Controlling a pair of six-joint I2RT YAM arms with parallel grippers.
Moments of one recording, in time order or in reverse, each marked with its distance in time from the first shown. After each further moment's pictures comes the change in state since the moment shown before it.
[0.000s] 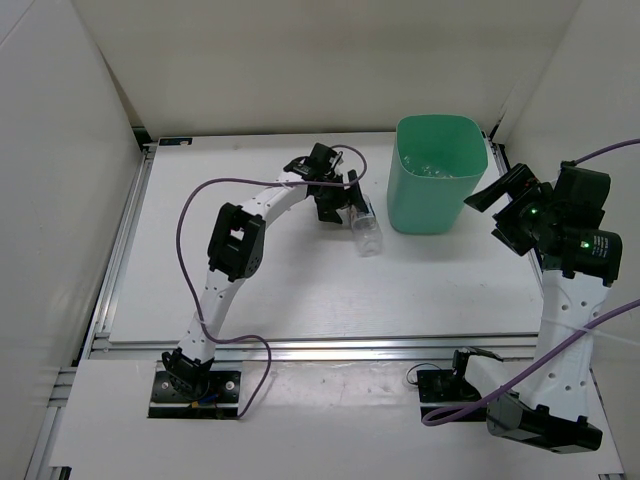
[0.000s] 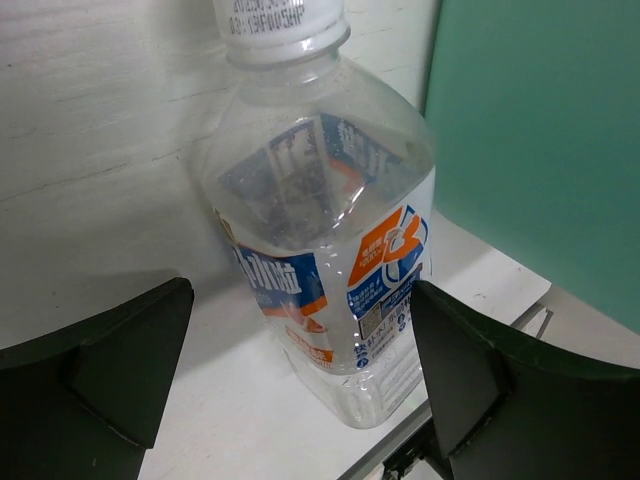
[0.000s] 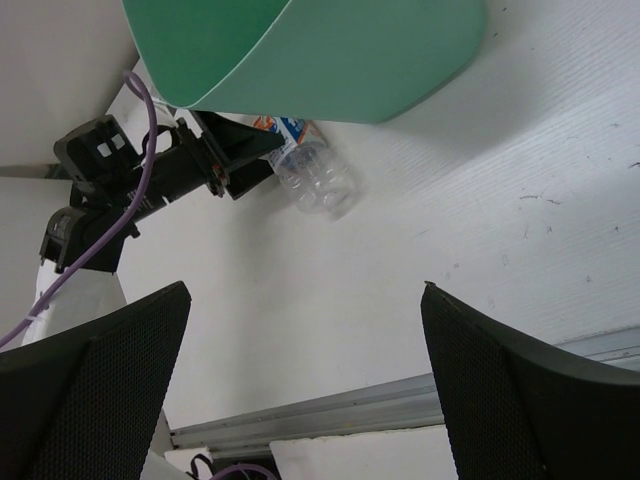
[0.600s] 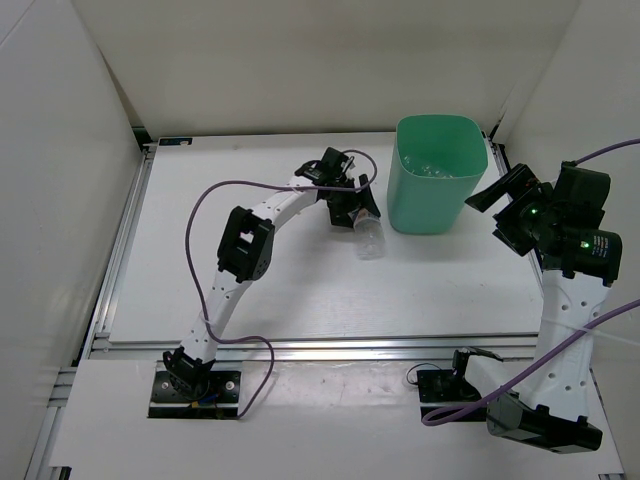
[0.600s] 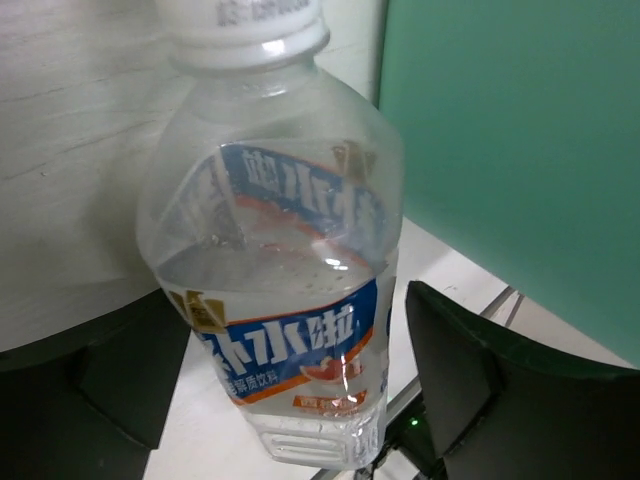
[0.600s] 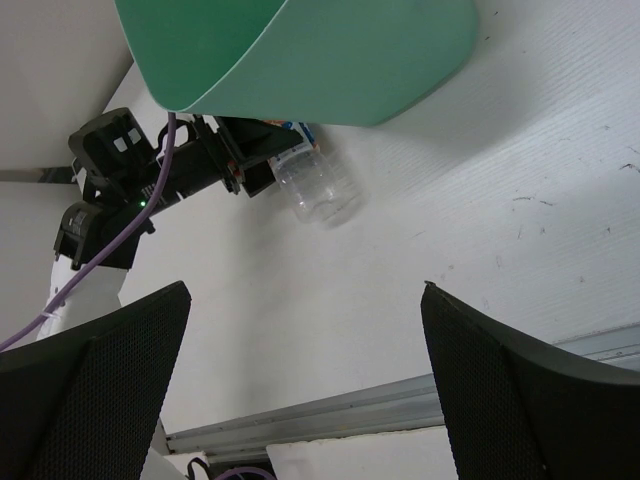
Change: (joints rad) left arm -0.043 0.073 0.090 0.007 0.055 -0.063; right arm 0.000 0.000 0.000 -0.001 0.015 -0.006
